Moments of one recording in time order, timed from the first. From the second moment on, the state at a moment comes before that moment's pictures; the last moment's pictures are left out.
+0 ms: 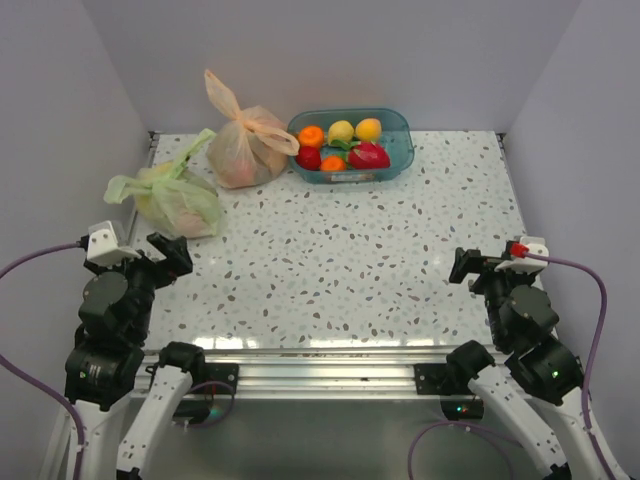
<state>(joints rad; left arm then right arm) -0.18 0.33 0.95 -0.77 -0.32 -0.37 0.52 0.24 0.73 -0.62 0.61 0.14</state>
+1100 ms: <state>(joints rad) 0.13 1.63 1.30 -0.41 -0.36 -0.56 0.52 0.21 0.69 -0.61 0.53 0.13</state>
